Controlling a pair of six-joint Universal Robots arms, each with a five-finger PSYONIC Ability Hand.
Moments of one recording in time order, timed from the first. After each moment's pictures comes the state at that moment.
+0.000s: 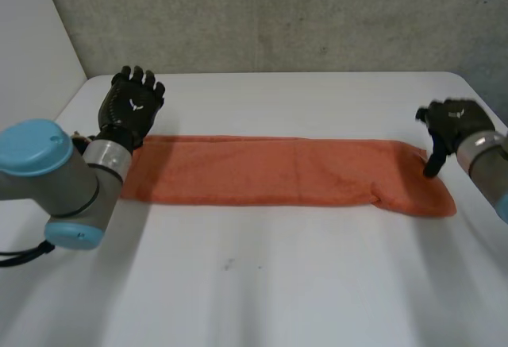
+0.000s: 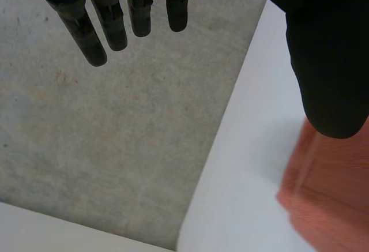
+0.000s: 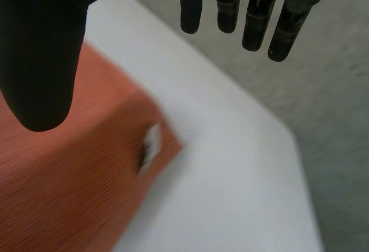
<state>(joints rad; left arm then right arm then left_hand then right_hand) 4.42 -2.12 -1.55 3.77 -1.46 4.02 1.68 -1.06 1.37 -0.01 1.49 2.68 0.20 0.20 0.22 0.20 0.05 0.21 0.22 0.21 0.23 0.07</state>
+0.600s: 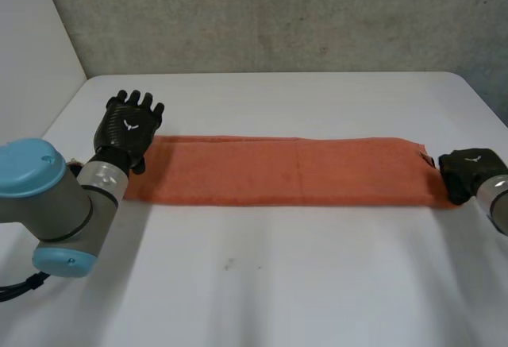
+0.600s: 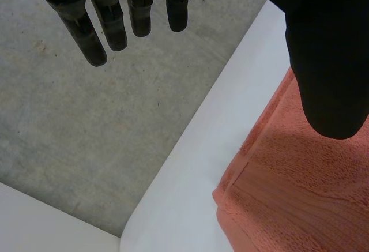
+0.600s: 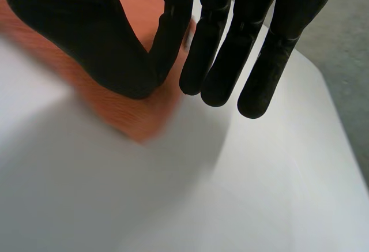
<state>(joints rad) 4.43 -2.06 -1.69 3.77 -1.47 3.82 1.52 -0.99 1.55 -0.12 1.39 2.63 0.20 0.20 0.21 0.20 0.05 0.99 1.18 1.18 1.19 0.98</state>
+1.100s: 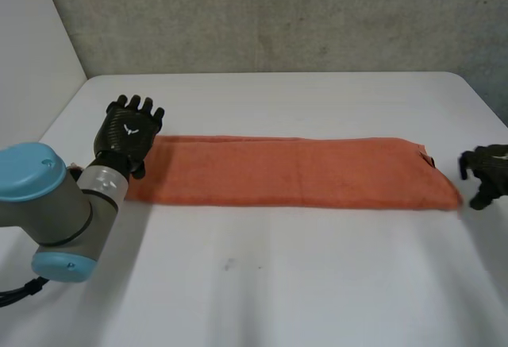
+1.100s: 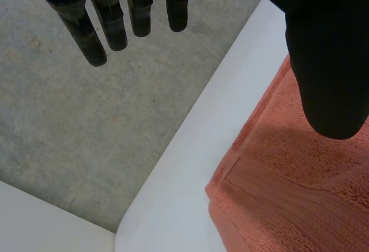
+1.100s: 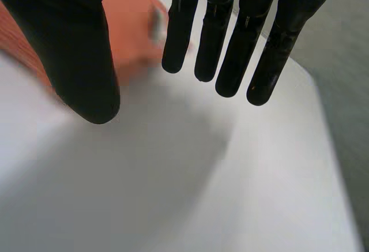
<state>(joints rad) 4.43 -2.05 -1.71 3.77 -1.47 3.82 1.36 -1.04 1.57 -0.10 1.20 2.55 0.20 0.20 0.21 0.20 0.05 0.61 0.71 0.70 0.69 0.52</state>
